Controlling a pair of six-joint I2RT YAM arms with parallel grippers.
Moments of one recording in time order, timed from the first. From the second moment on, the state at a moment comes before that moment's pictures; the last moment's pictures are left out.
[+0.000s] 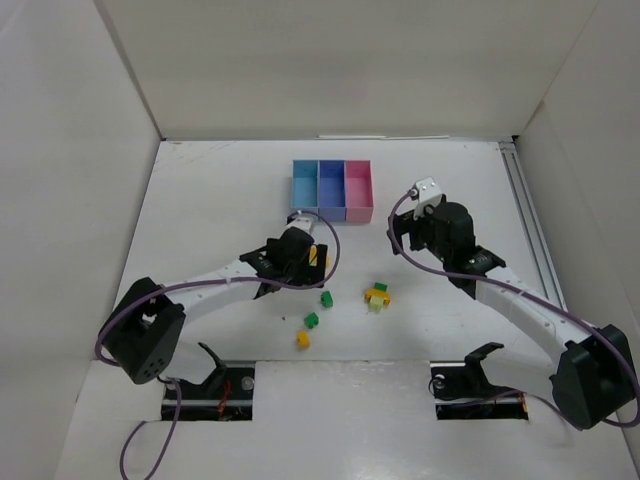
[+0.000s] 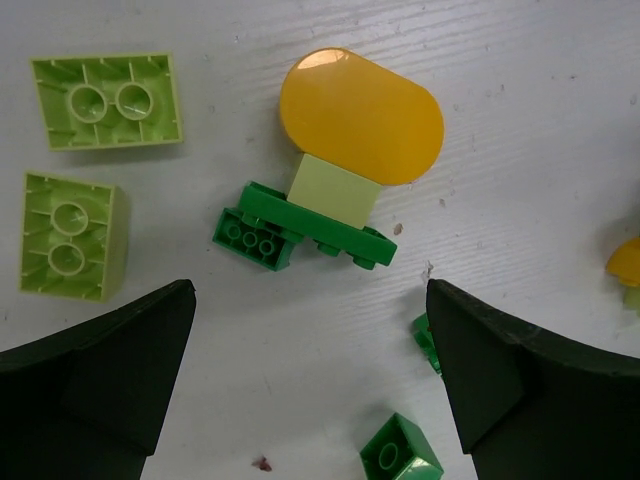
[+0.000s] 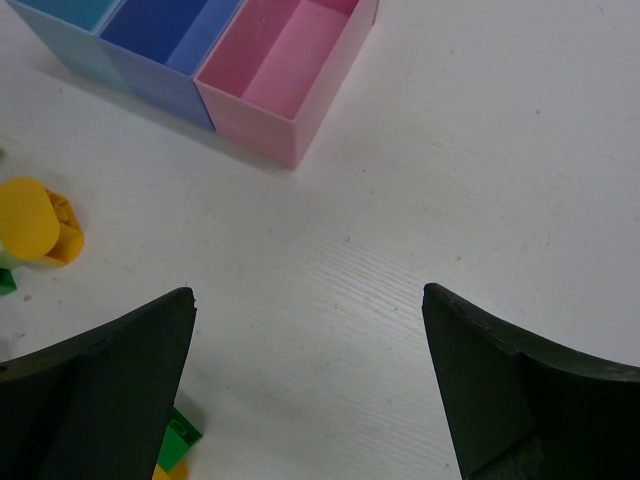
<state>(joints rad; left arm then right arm) -0.76 1.38 0.74 -0.26 -0.22 -0.50 0.46 1.12 0.71 0.02 0.06 -0.02</state>
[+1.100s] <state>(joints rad) -0.76 1.71 1.01 -0.22 -0.26 -0.28 0.46 1.15 0.71 -0.02 0.03 -0.09</state>
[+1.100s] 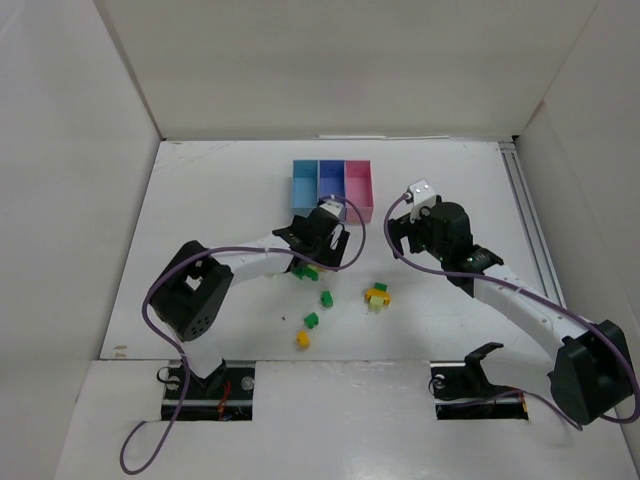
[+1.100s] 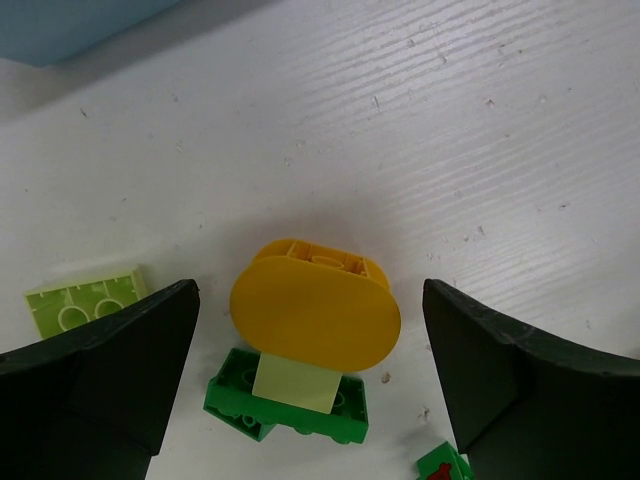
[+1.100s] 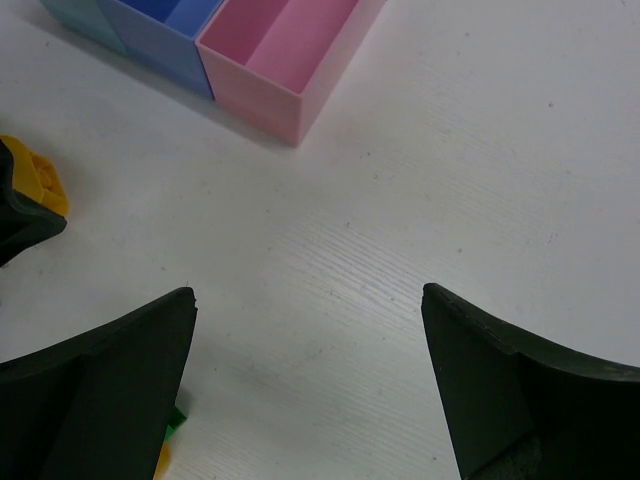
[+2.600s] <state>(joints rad) -0.80 1.24 1.07 -0.11 -0.60 -1.09 0.43 0.87 0.62 0.27 -0.24 0.05</state>
